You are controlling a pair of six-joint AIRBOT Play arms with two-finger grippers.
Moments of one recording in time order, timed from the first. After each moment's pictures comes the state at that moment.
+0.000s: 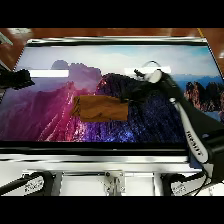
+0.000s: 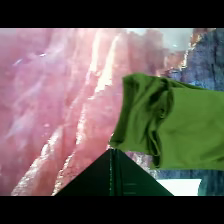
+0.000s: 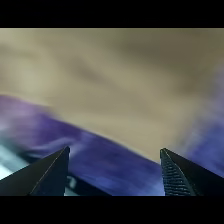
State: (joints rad) left arm 0.17 -1.25 1.50 1.25 -1.30 -1.48; right arm 0.21 -1.67 1.44 -1.05 1.23 1.56
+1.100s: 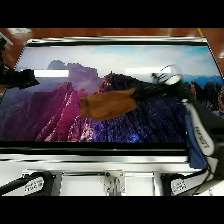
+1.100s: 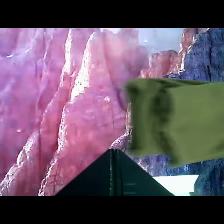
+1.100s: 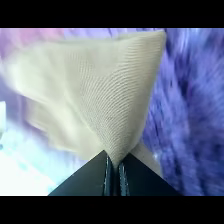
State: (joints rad) left arm 0.14 -1.25 1.49 1.23 -1.29 -1.50; right arm 0.01 -1.67 1.36 -0.68 1.11 1.36
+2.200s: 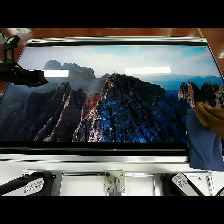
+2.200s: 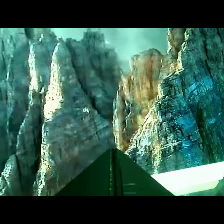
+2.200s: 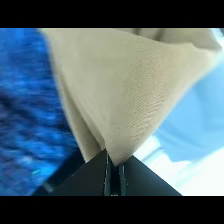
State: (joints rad) left arm 0.04 -1.27 1.49 1.23 -1.25 -1.42; right arm -0.93 -1.10 1.38 -1.35 1.72 1.52
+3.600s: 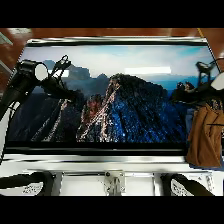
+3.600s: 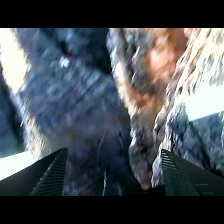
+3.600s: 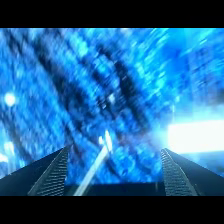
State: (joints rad) left arm -0.31 -1.45 1.49 1.53 -1.35 -1.51; right arm -0.09 -1.20 1.23 -1.40 1.32 1.59
